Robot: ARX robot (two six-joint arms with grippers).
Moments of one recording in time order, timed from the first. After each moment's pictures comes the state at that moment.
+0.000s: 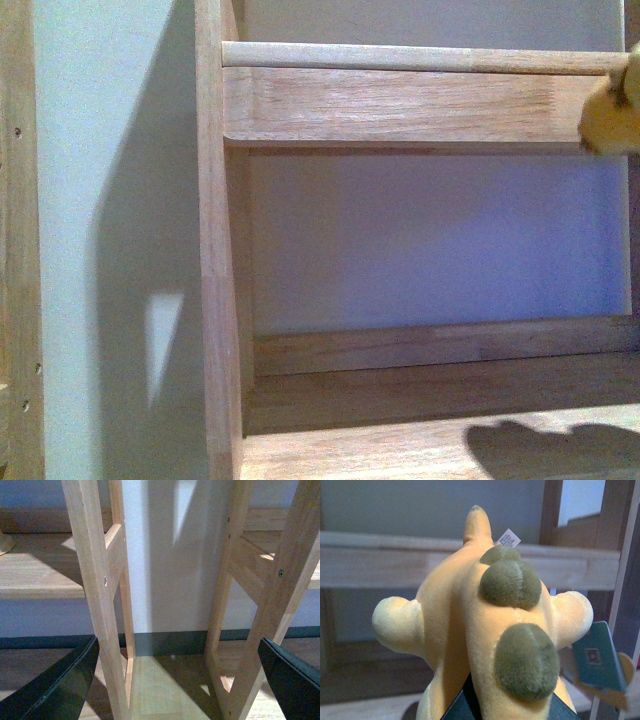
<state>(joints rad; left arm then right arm) 0.00 0.00 0.01 0.00 0.00 0.00 0.56 0.50 0.56 0.47 0.68 -0.39</state>
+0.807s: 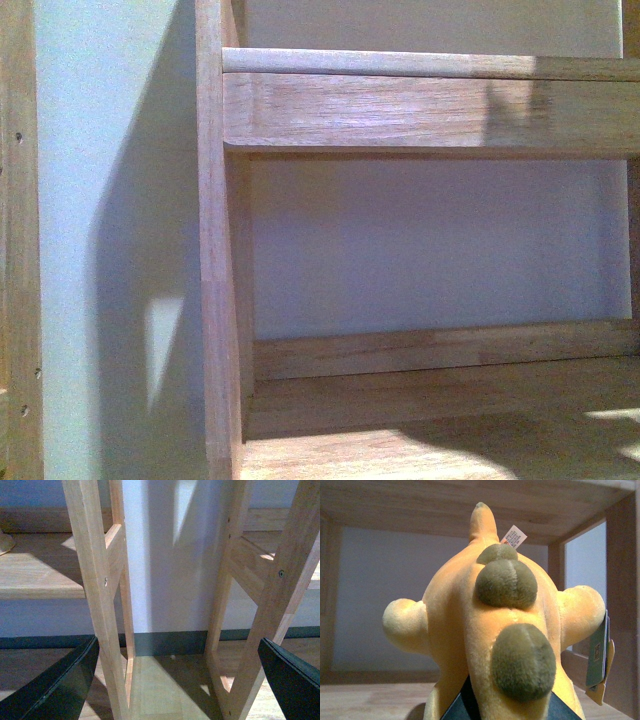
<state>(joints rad) 0.00 0.00 0.01 0.00 0.00 0.00 -0.01 0.93 1.28 0.28 0.06 -0.07</state>
